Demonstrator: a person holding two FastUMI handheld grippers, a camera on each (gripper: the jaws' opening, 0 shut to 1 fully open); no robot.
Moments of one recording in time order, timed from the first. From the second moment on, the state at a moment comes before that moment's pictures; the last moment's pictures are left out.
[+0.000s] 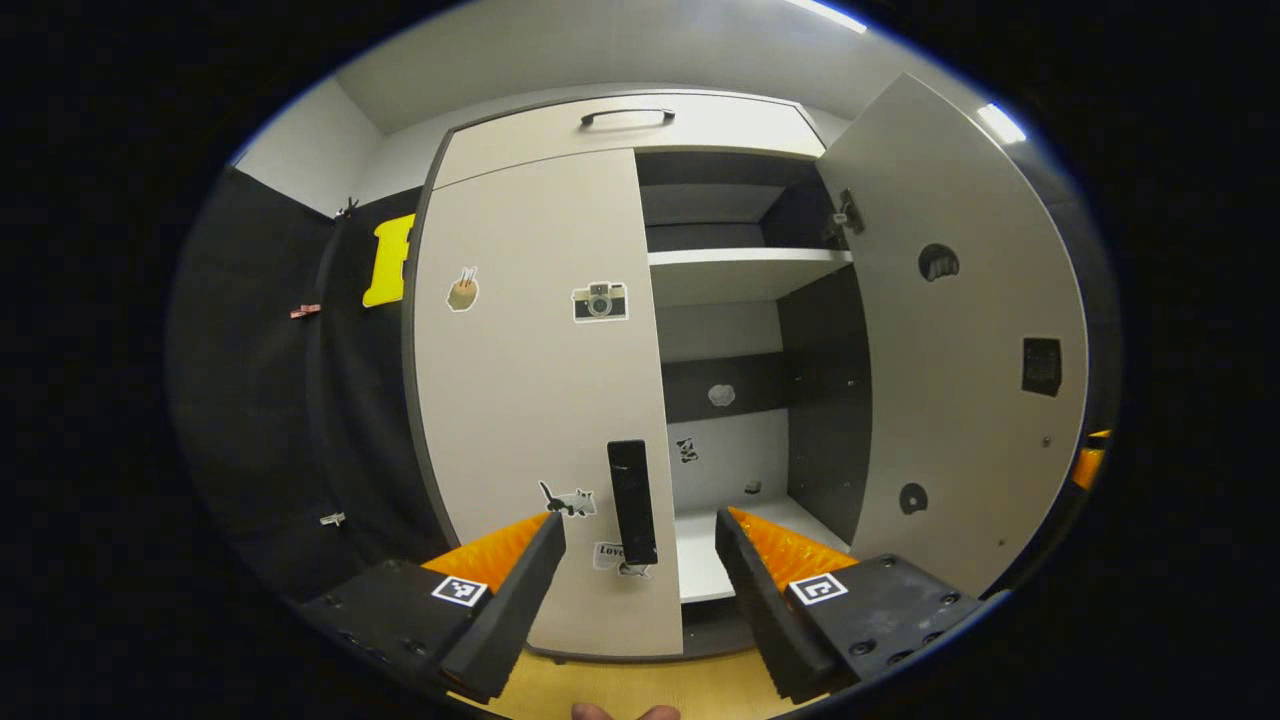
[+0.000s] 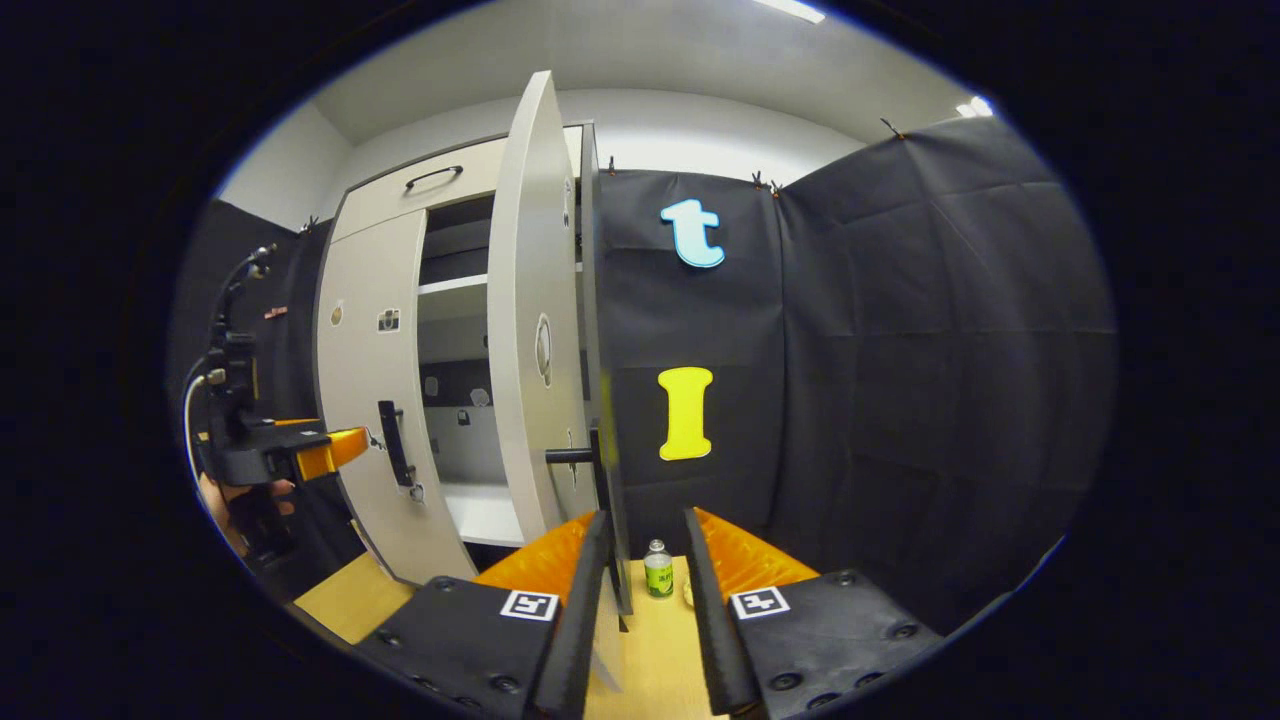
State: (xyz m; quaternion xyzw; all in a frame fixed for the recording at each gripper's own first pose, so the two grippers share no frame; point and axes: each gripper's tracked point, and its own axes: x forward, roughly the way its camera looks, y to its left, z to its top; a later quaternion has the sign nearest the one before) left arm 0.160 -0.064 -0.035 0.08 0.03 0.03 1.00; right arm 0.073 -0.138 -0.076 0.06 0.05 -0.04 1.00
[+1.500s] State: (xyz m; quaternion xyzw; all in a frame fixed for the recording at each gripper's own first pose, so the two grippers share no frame) left arm 0.264 -0.037 -0.082 0.03 0.06 0.06 1.00; right arm 0.050 -0.124 -0.050 0.04 0.03 -0.03 1.00
